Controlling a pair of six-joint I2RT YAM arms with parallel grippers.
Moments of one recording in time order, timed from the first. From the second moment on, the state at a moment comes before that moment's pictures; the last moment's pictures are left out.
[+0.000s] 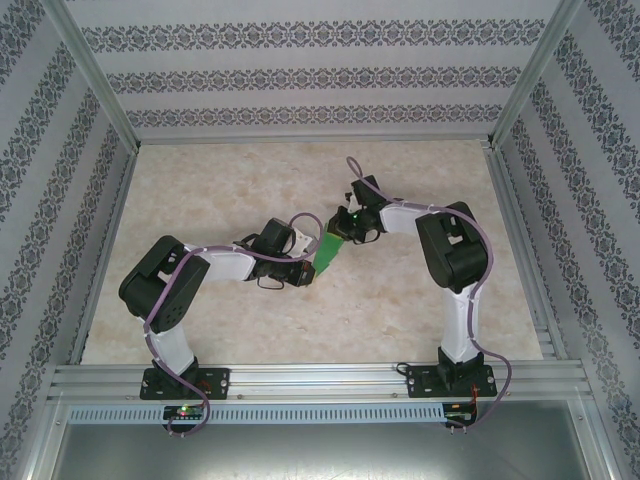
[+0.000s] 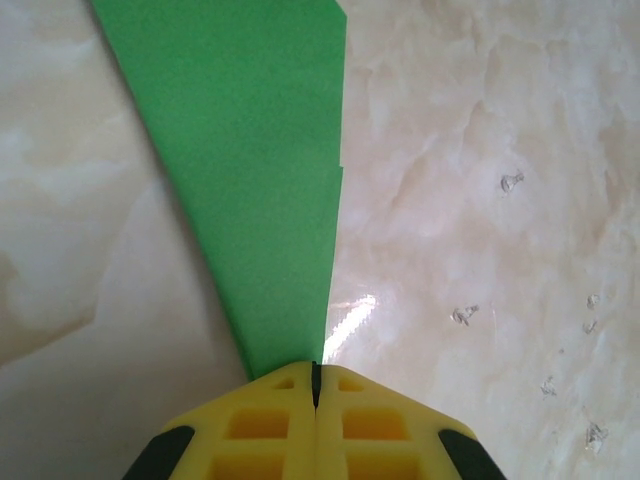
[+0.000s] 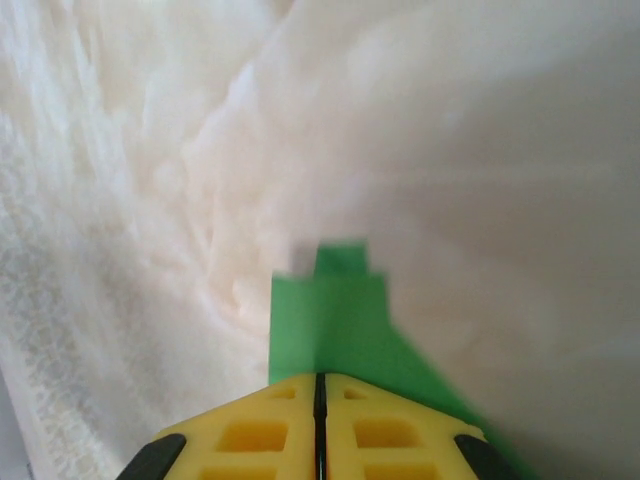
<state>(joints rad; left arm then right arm) -0.57 1.78 0.83 -0.04 0.50 -0.23 0.38 2.07 1.26 -0.19 -0.50 0.75</state>
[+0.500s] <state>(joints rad) -0.57 1.79 0.84 -0.06 0.53 -0.23 0.35 1.75 1.02 -0.15 -0.51 0.76</state>
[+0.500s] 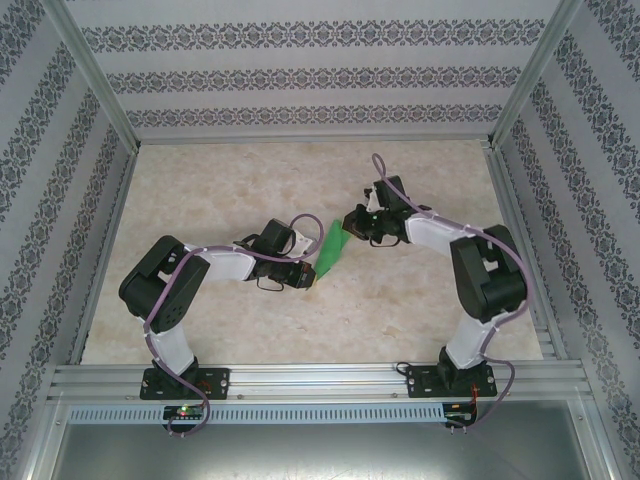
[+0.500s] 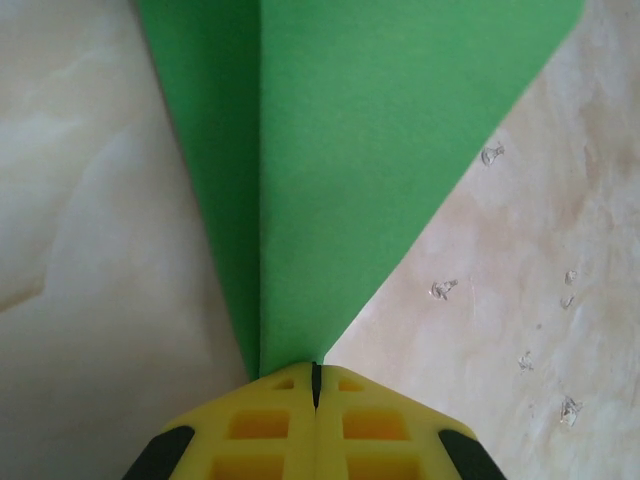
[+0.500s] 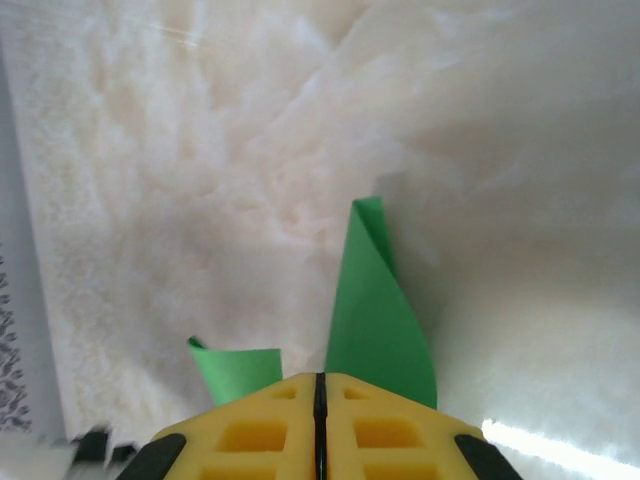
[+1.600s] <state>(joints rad) -0.57 1.79 0.85 -0.08 0.56 -0.23 0.54 1.89 0.92 0.05 -0.55 0.98</state>
